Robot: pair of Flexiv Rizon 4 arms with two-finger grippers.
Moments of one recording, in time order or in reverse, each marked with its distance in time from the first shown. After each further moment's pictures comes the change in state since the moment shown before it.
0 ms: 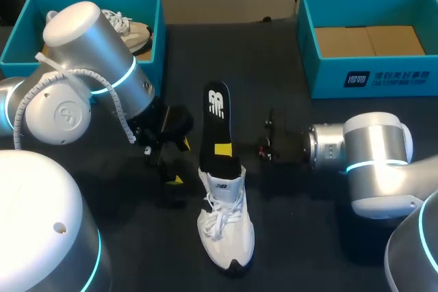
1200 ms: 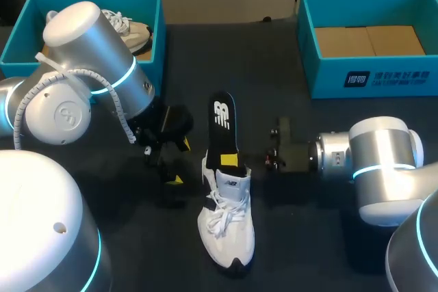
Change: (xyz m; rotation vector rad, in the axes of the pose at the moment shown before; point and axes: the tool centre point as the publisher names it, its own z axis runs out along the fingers) left arm 0.000 0.000 0.000 0.000 0.000 0.000; right arm 0.007 -0.018 -0.012 0.020 -0.049 0.055
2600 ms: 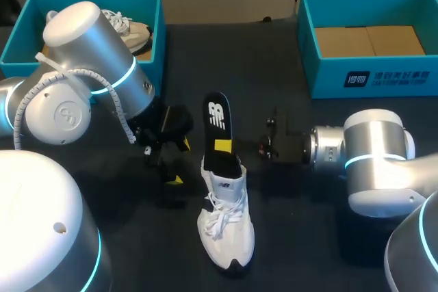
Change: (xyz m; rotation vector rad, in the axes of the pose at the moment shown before) left arm 0.000 0.000 0.000 0.000 0.000 0.000; right arm -0.006 0.031 0.013 -0.085 0.013 -0.062
